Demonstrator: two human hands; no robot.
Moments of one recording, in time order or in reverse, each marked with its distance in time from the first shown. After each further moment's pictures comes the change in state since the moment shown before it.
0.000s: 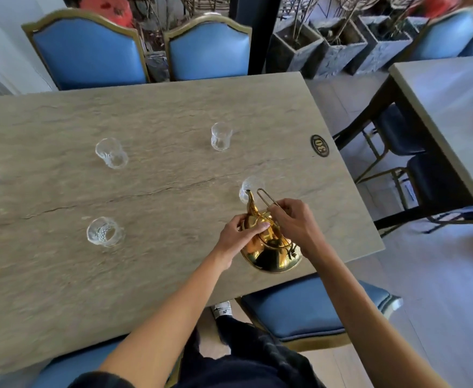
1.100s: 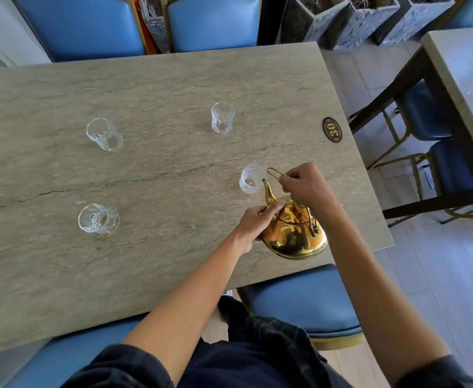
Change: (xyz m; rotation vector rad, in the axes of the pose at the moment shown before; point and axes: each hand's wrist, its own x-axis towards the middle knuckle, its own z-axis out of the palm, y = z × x) left_hand 0.042 0.016 0.053 -0.045 -0.054 -0.184; right_hand 0.076 -0.016 -0.031 -0.235 -0.016 0.051
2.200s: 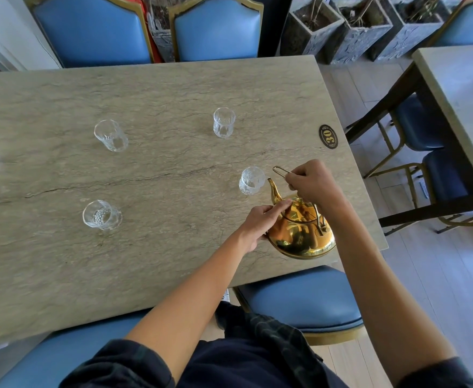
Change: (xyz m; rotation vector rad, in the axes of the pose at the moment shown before) left_hand -0.019 0.007 0.016 -0.012 -0.039 0.044; right_hand -0.022 -0.009 -0.024 -0.088 0.026 -0.043
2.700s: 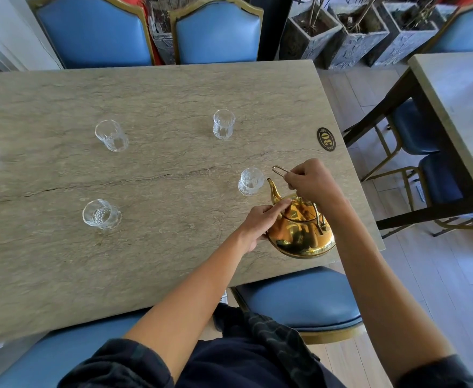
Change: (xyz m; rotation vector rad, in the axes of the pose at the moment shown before) left_hand -0.006 0.003 0.003 0.000 0.002 0.003; right_hand -0.005 -0.004 -0.003 -0.019 0.000 -0.025
